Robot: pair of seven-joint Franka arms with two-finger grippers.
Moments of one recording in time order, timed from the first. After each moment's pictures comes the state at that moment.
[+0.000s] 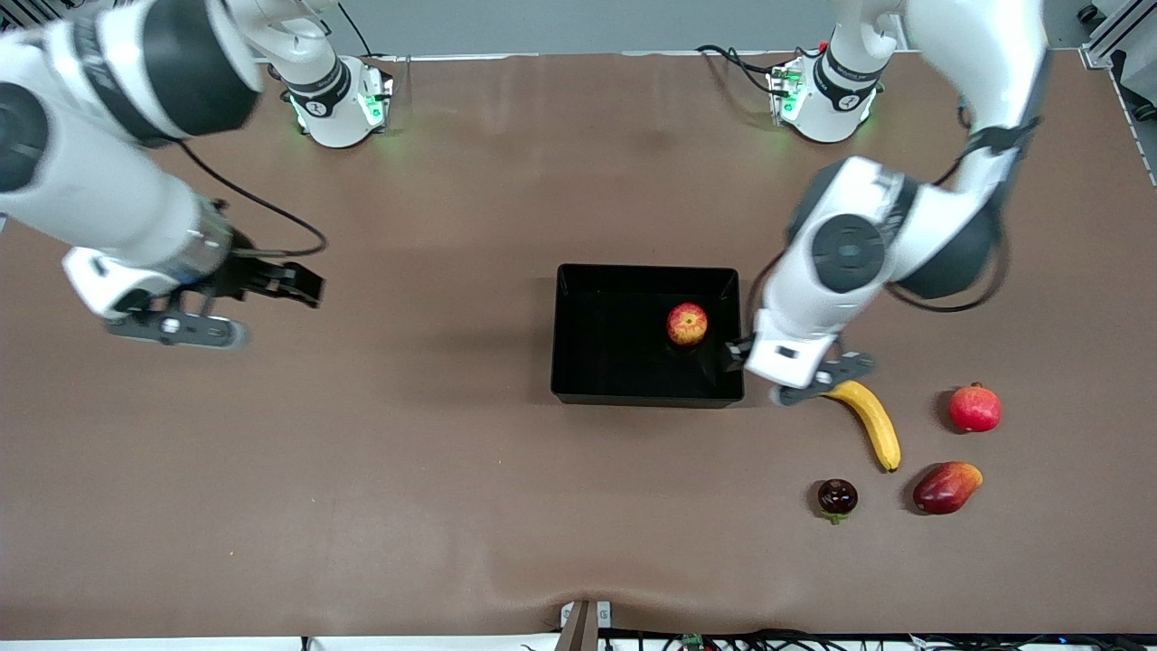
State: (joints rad) left arm -0.12 0.43 -0.33 -1.51 0.19 1.85 -0.82; right arm 0.15 0.22 0.09 -1.38 0.00 1.53 0.31
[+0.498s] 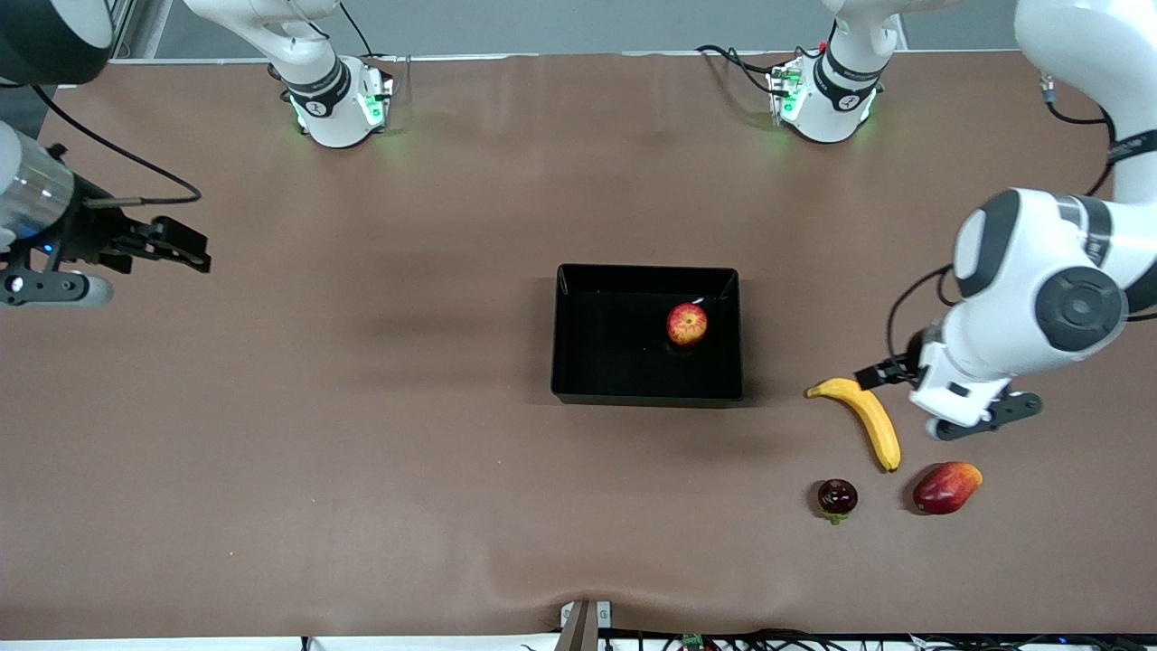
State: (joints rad) left arm 0.13 0.45 -0.32 -1.53 0.19 1.82 -0.52; right arm -0.01 0.11 0.09 -1.44 -0.01 1.45 0.05
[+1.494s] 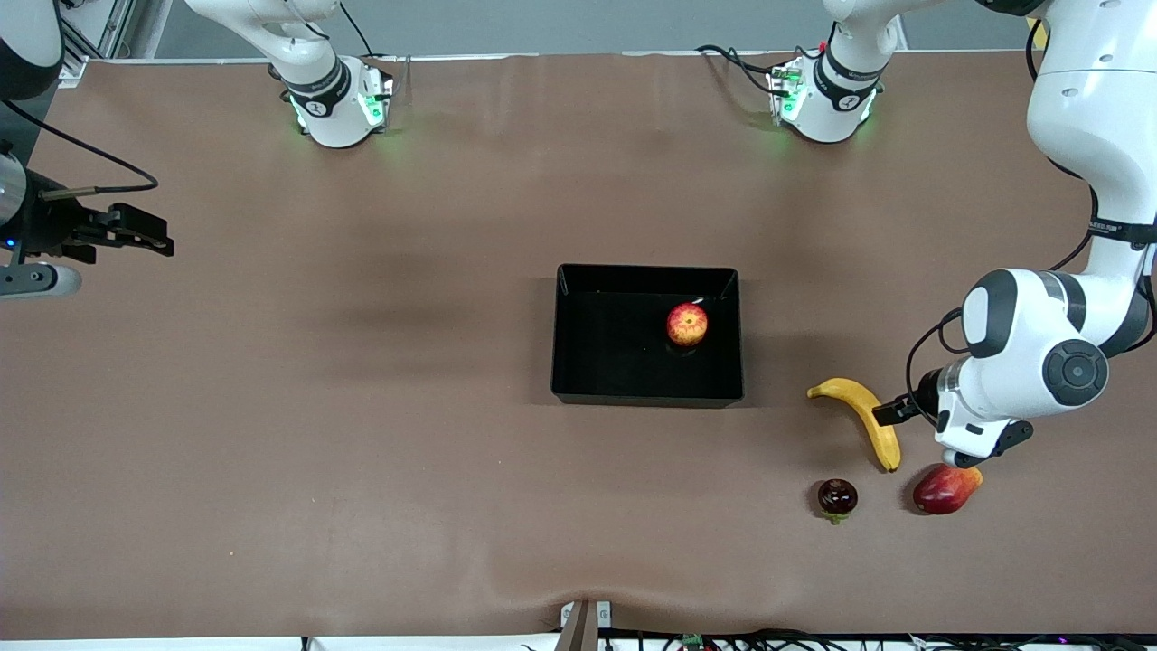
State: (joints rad) left arm 0.27 0.62 -0.32 -1.64 0.19 2.12 -0.54; right arm -0.03 0.08 0.03 -1.49 -0.01 1.41 -0.09
